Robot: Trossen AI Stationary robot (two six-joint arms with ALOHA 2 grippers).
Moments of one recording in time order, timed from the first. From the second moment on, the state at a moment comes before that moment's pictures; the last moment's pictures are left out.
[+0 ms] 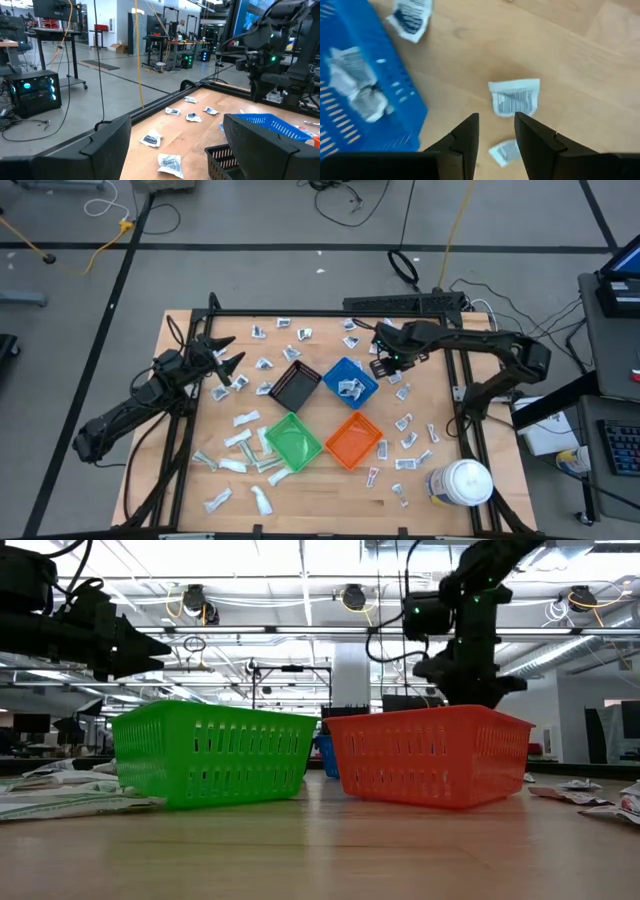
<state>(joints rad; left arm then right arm) 0.65 0.01 0.02 0.03 0.08 -0.09 -0.44 1.50 0.99 -0.91 -0.02 0.75</state>
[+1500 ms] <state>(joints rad) 0.65 0.01 0.02 0.03 0.08 -0.09 -0.44 1.49 0.87 -0.74 0.00 0.65</state>
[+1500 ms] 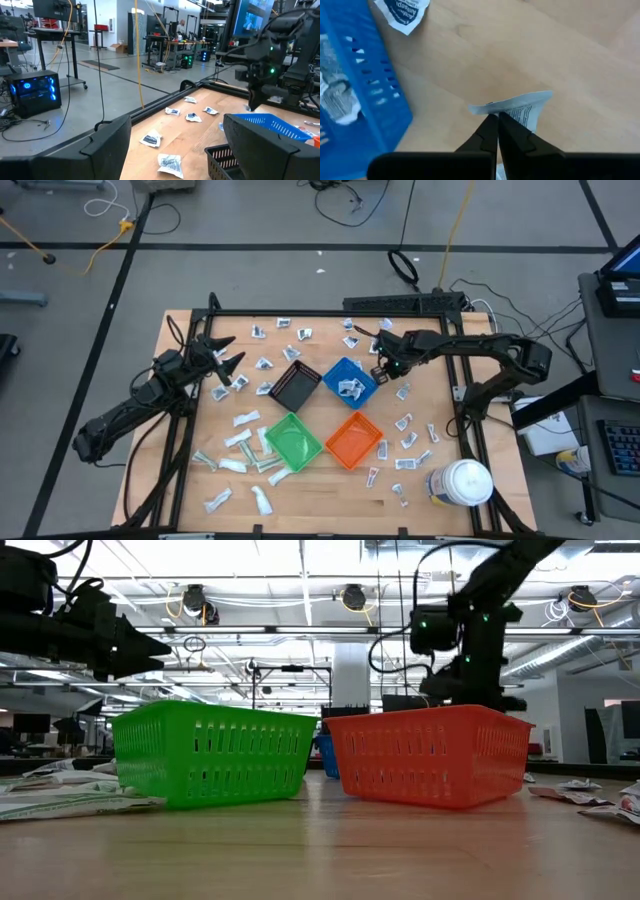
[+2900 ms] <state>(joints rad) 0.65 0.01 0.02 0.03 0.08 -0.09 -0.20 1.83 1.46 -1.00 0.00 0.53</state>
